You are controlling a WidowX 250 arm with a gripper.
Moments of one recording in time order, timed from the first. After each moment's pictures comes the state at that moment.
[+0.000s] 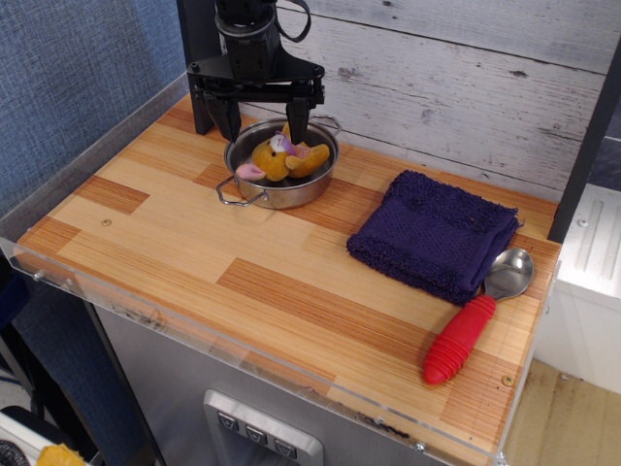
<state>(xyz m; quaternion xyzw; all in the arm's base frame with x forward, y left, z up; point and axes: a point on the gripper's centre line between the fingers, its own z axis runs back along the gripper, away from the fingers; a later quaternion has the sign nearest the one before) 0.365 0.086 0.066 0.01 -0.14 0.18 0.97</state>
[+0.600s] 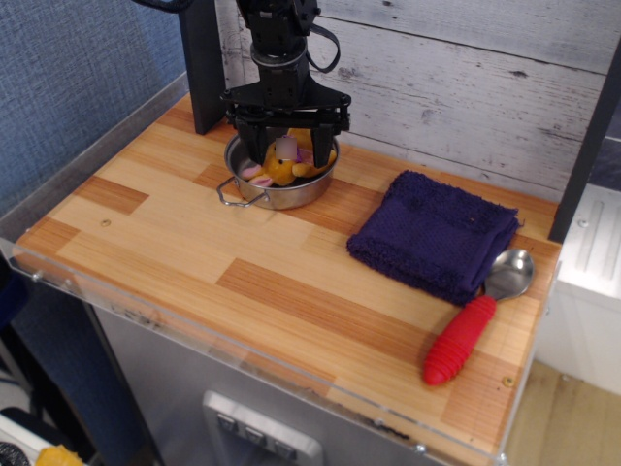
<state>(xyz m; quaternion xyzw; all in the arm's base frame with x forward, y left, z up) 0.377 0.069 0.040 0.01 -0.12 0.17 0.98</state>
